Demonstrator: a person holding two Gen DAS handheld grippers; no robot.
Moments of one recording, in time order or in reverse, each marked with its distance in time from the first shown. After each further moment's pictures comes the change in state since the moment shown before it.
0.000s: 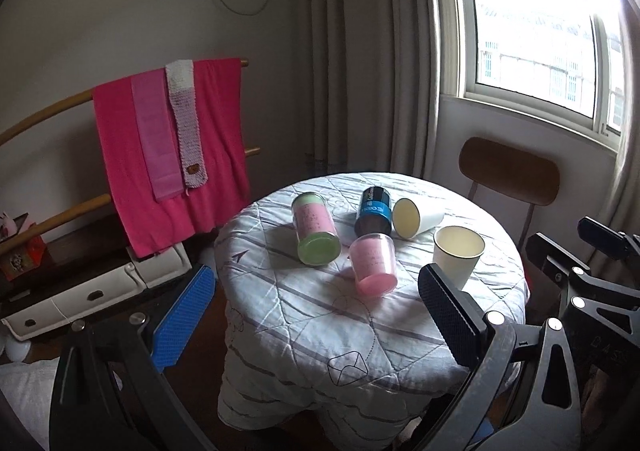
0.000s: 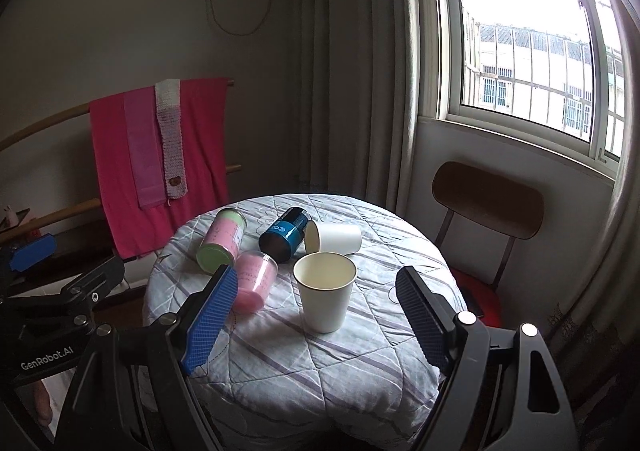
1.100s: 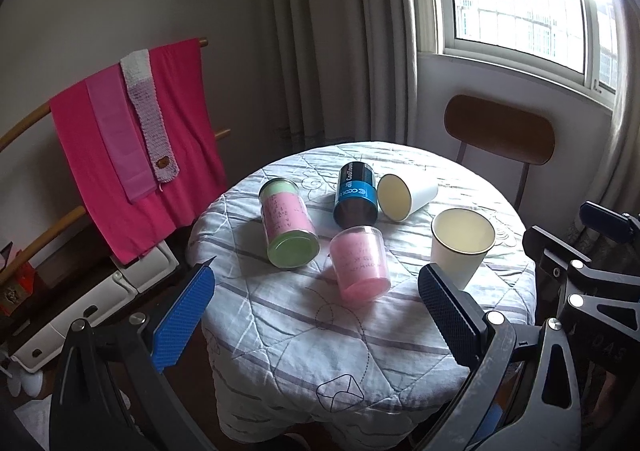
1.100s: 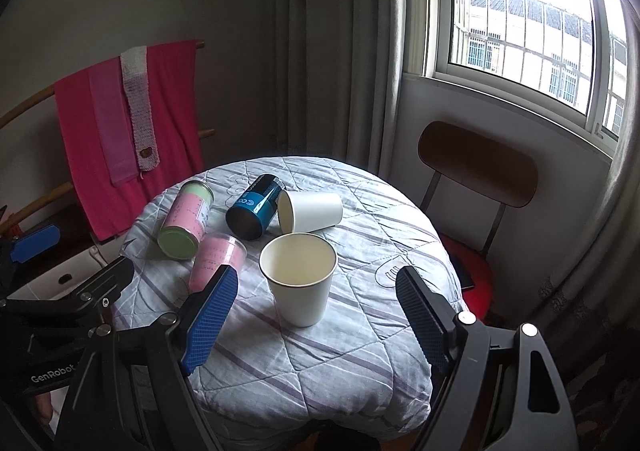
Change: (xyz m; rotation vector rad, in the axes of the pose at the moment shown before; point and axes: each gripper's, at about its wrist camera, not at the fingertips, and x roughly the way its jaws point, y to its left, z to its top) left arm 0.067 -0.027 0.020 0.117 0.112 -0.041; right arm 0.051 -0.012 0.016 0.033 0.161 -0.072
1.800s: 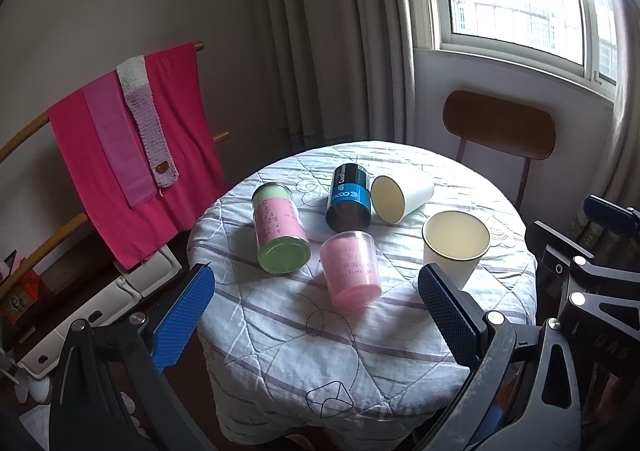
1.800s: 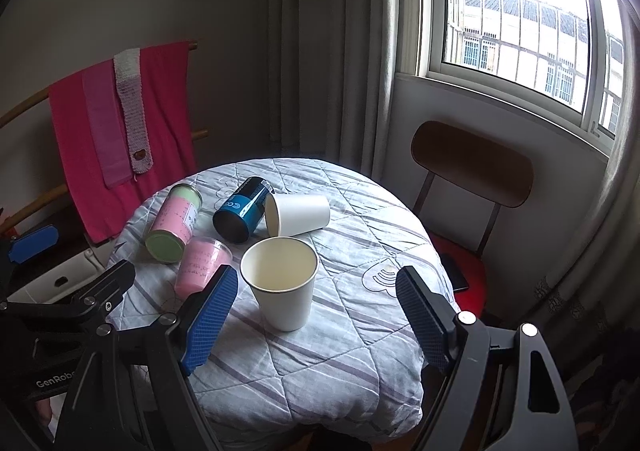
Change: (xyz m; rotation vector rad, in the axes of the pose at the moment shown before) left arm 0.001 -0.015 0.006 0.021 -0.010 0.015; right arm 0.003 -0.013 0.002 0.006 -0.008 -0.010
